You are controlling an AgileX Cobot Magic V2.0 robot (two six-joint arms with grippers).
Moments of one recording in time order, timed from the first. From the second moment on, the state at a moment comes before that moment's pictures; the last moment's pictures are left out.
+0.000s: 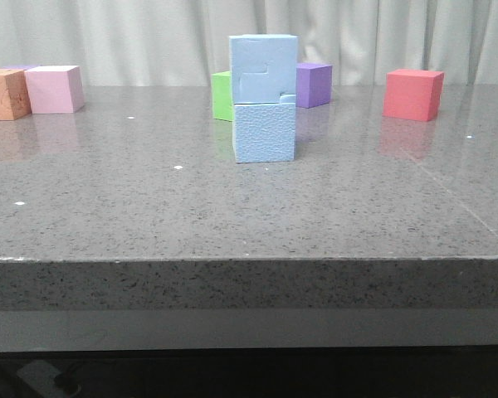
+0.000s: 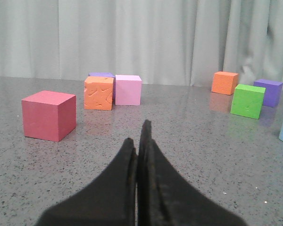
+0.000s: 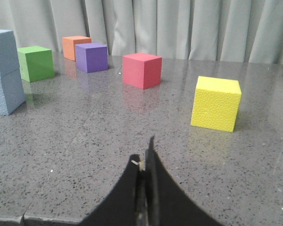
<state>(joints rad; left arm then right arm) -0.09 -0.01 0.01 -0.07 0.01 0.01 0.03 -0.01 0.03 0.29 0.07 -0.26</state>
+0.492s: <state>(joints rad) -0.09 -0.01 0.01 -0.07 0.01 0.01 0.03 -0.01 0.03 0.05 0.02 0.06</state>
